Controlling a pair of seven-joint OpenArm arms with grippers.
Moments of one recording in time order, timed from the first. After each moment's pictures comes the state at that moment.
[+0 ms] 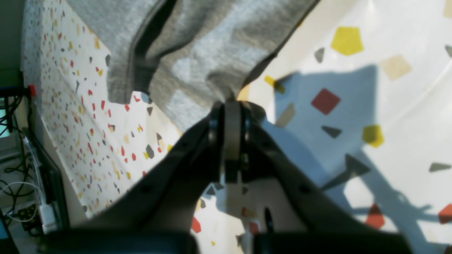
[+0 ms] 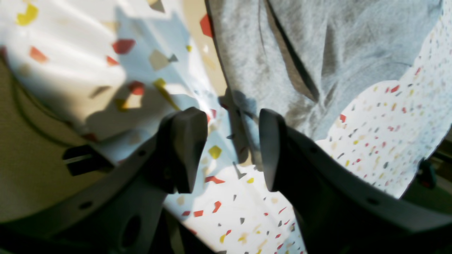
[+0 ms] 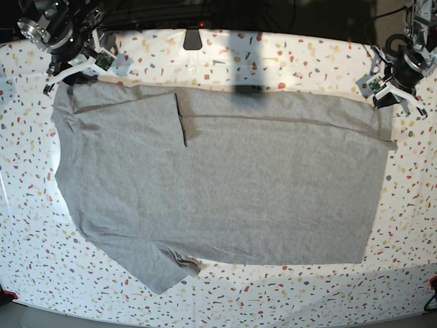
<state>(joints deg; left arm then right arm) 25.7 -29.3 -7.7 87.7 35.7 -30.8 -5.0 -42.3 38.4 3.4 115.3 -18.1 25.7 -30.4</state>
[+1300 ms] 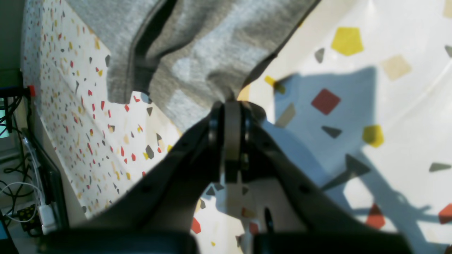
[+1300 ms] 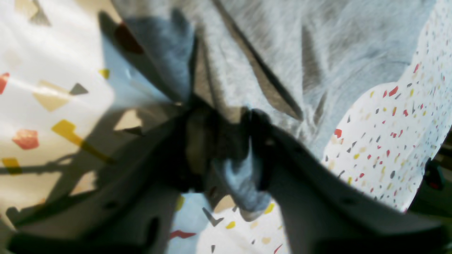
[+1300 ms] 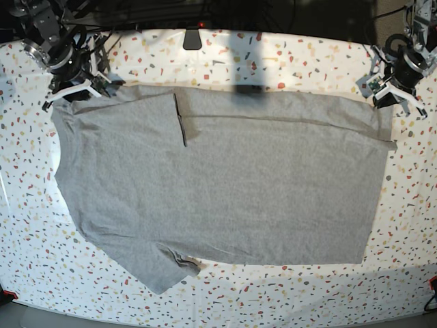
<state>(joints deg) 25.7 -29.3 -7.7 87.7 35.7 -30.8 -5.0 -32.4 39.8 -2.2 101.3 -17.8 26.0 -27.1</state>
